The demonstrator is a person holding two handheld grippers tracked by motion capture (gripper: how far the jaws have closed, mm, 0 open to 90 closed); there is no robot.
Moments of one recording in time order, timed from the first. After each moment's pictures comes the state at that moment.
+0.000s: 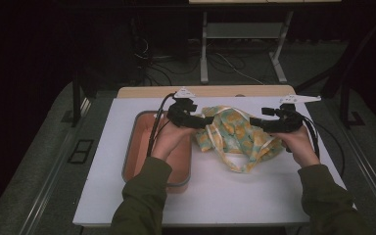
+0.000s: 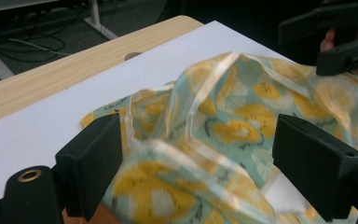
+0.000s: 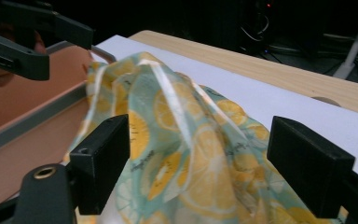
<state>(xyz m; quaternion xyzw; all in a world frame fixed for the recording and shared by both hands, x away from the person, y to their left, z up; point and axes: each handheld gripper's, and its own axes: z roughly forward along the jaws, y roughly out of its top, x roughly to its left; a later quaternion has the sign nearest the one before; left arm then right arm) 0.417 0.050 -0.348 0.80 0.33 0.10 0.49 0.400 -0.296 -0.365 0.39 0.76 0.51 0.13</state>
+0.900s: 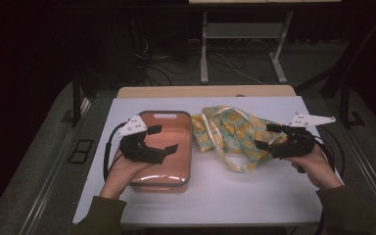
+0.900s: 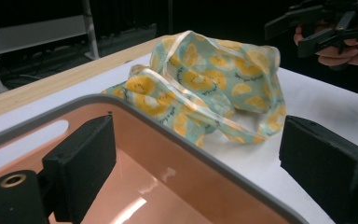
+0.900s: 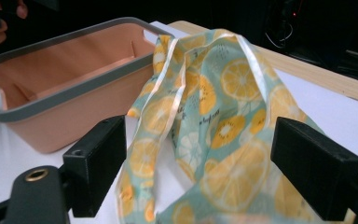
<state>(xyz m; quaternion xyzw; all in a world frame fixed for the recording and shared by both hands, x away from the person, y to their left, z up) 0.308 0.156 -0.341 0.78 0.28 0.13 0.54 0.326 -0.297 -0.357 0.32 0.78 0.51 0.14</state>
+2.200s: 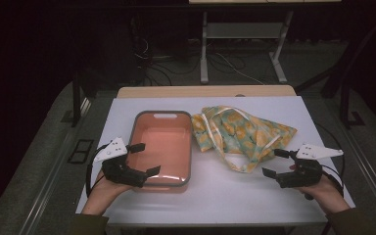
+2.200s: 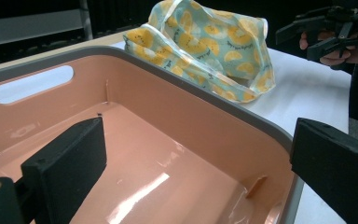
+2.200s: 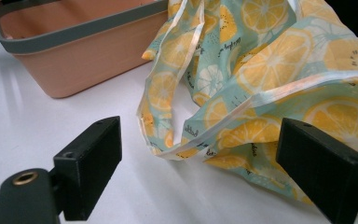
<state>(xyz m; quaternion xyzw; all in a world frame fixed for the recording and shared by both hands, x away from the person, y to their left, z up) 0.277 0.198 -0.375 0.78 0.28 0.12 0.55 0.274 -0.316 -0.406 0.32 0.79 0.50 0.14</state>
